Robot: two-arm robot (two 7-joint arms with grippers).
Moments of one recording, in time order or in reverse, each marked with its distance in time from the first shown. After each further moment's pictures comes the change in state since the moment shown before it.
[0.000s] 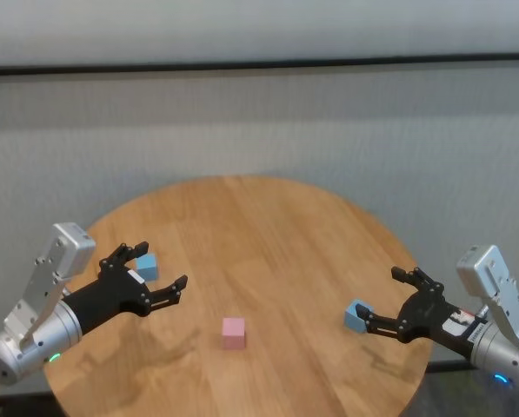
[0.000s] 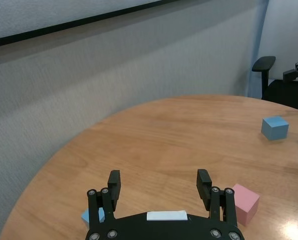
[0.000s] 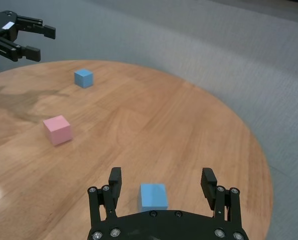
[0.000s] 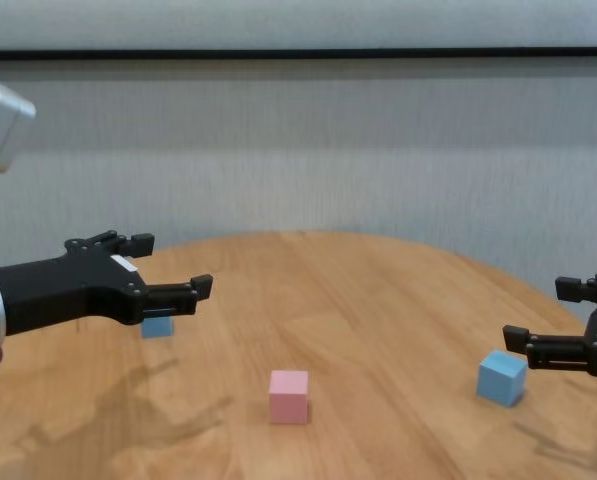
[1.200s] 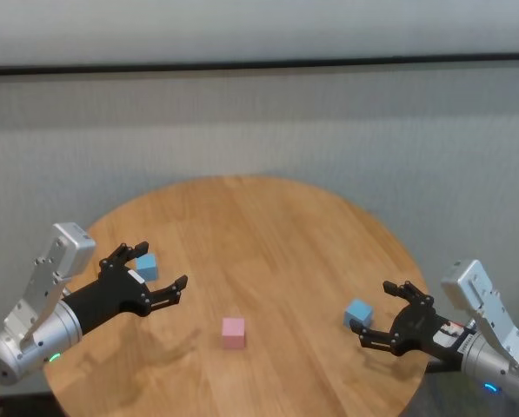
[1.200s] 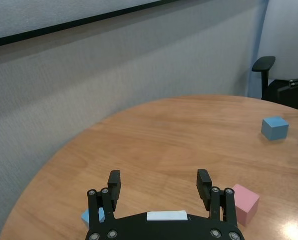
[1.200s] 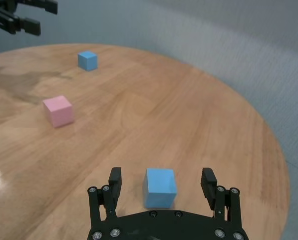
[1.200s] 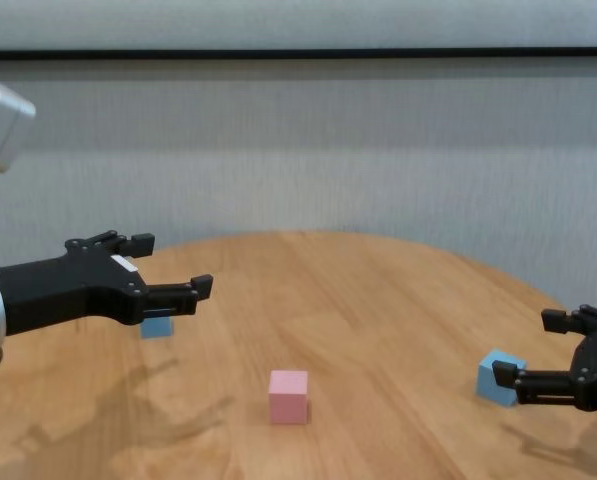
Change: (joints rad) left arm 0.000 0.000 0.000 0.000 0.000 0.000 0.000; right arm 0.037 -0.056 0.006 0.119 -0.066 -0.042 0.054
